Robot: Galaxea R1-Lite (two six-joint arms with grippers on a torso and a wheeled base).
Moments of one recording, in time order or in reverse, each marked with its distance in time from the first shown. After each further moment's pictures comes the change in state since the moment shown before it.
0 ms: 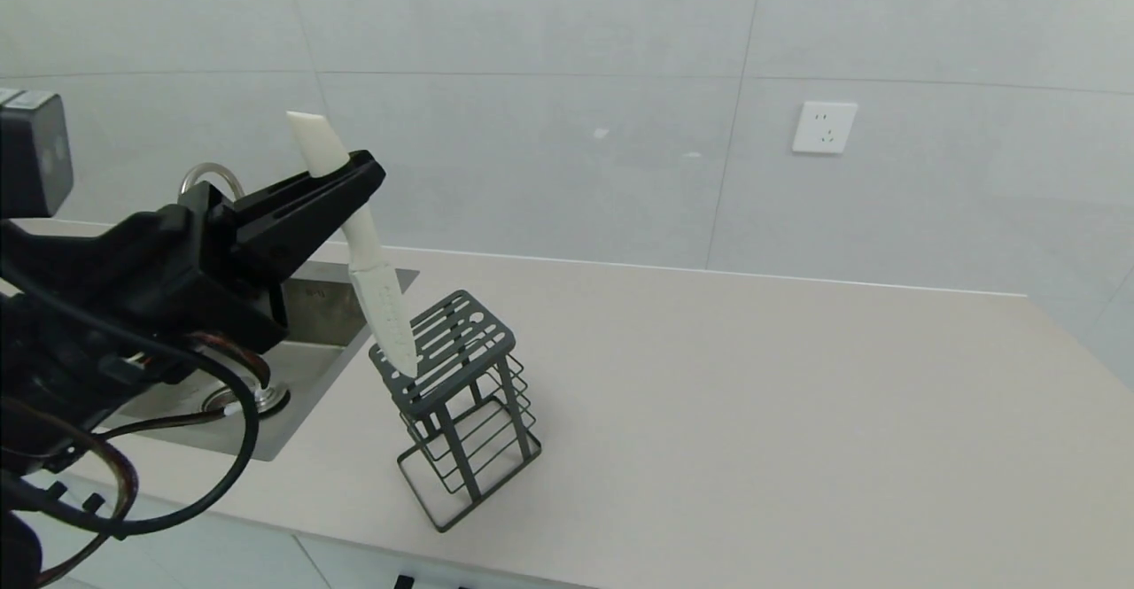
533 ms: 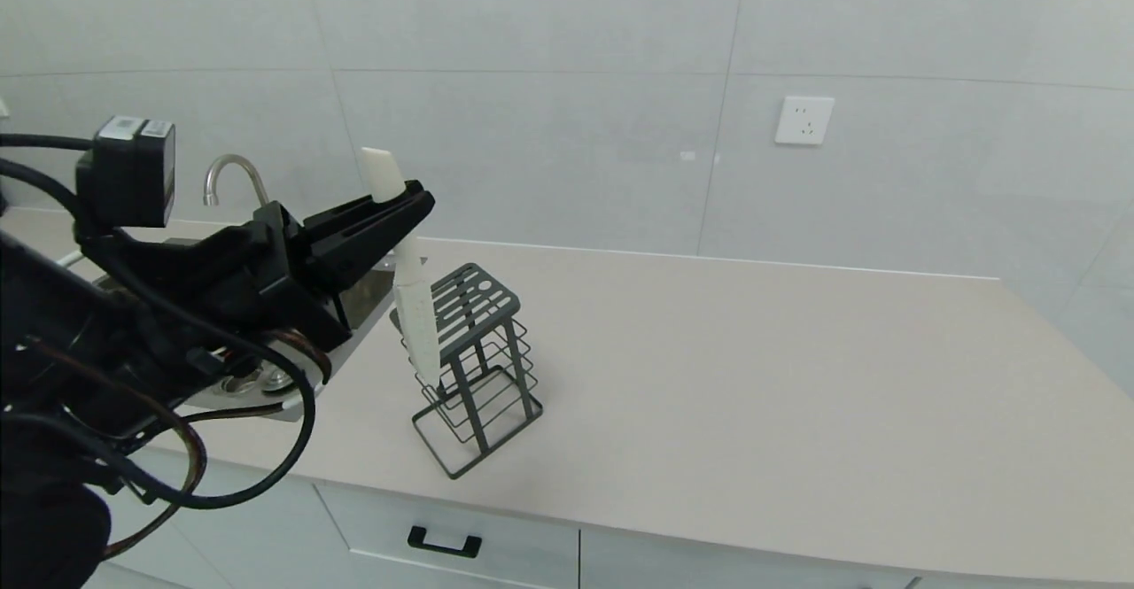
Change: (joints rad) left arm 0.000 0.120 -0.038 -0.001 -0.008 0.017; right arm 0.000 0.000 0.000 0.000 0.000 0.000
